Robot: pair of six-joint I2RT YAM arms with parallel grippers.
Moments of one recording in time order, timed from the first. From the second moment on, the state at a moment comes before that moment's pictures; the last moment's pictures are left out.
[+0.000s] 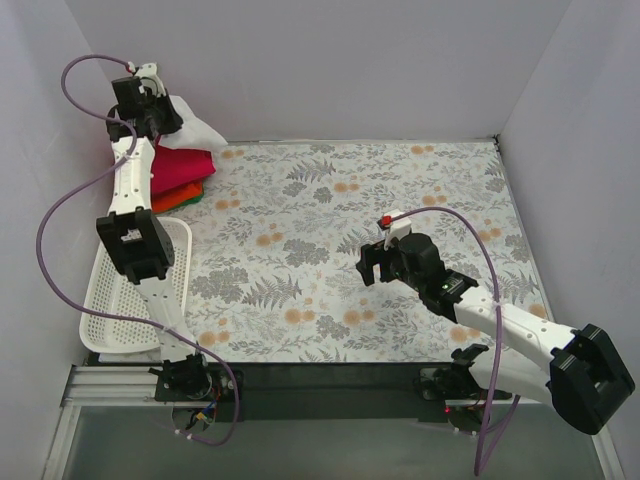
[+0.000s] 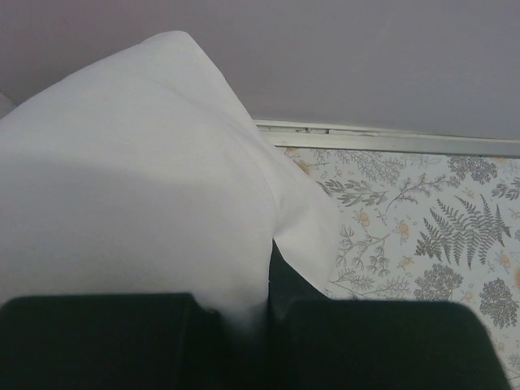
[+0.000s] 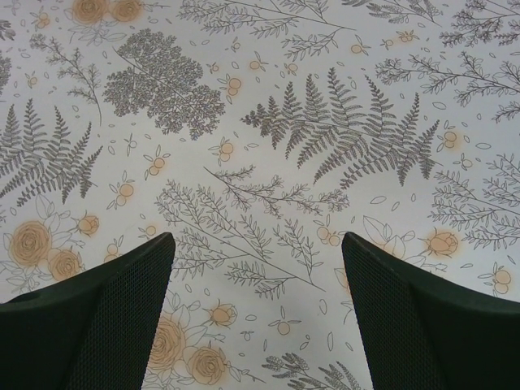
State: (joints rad) left arm 0.19 2.17 2.22 -0.49 0.27 -0.05; right arm 0.71 1.07 0.54 0.05 0.07 0.20
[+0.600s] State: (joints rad) left arm 0.31 2.17 1.99 -0.38 0.18 -0.03; right arm 0.71 1.07 0.52 0.07 0.04 0.20
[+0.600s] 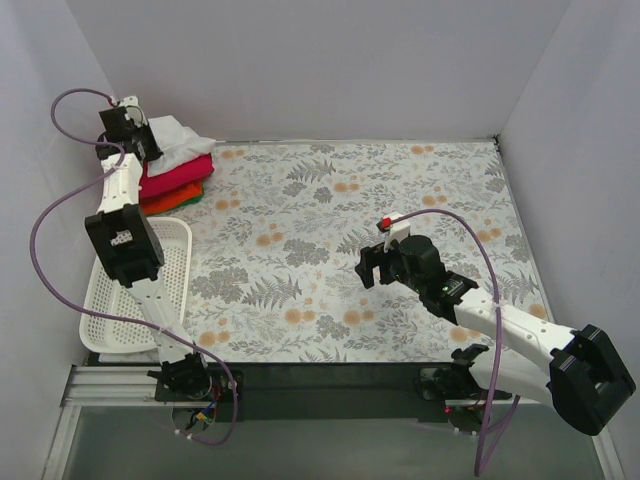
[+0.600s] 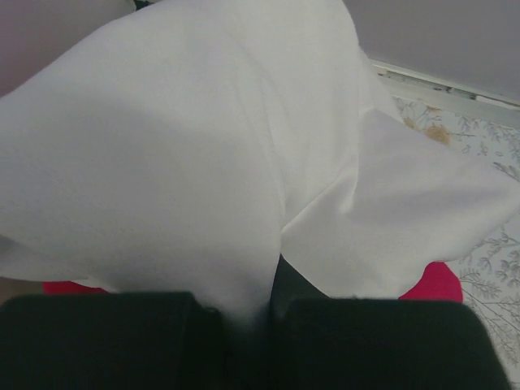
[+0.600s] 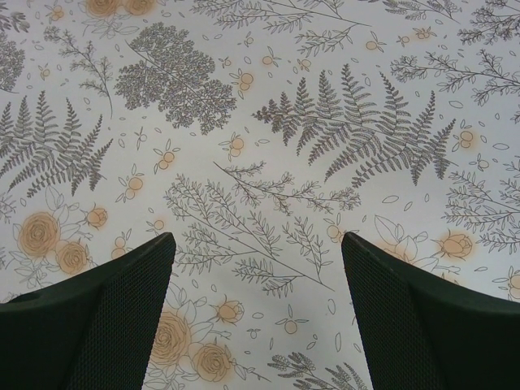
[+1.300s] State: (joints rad) left arm 0.32 2.24 1.94 -0.34 -0.01 -0.03; right arm 0.71 1.09 0.52 0.08 0.02 0.18
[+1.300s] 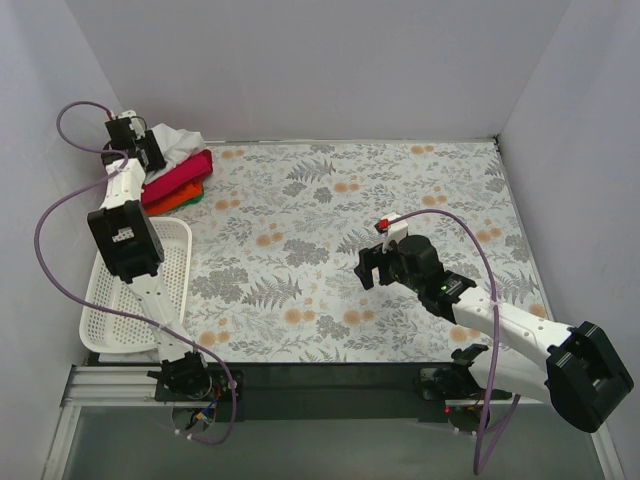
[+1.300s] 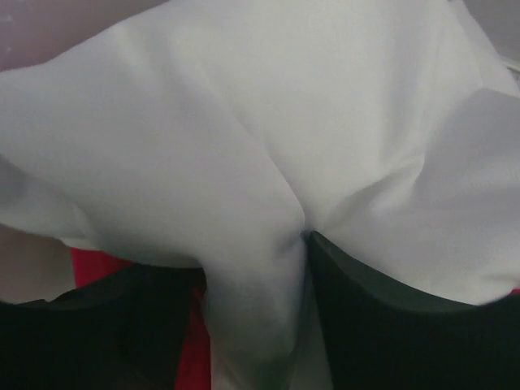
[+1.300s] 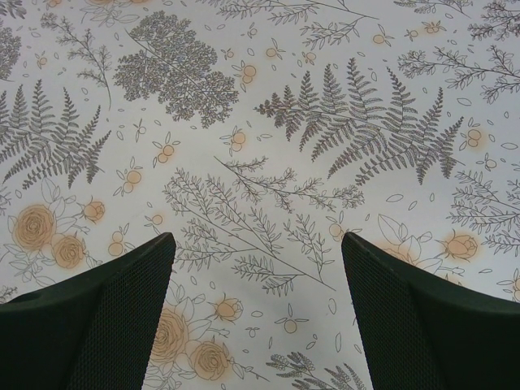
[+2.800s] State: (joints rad) left arm -0.50 0.92 0.67 -0.05 -0.45 -0.51; right arm 0.46 0.95 0.60 0.00 0.13 0.16
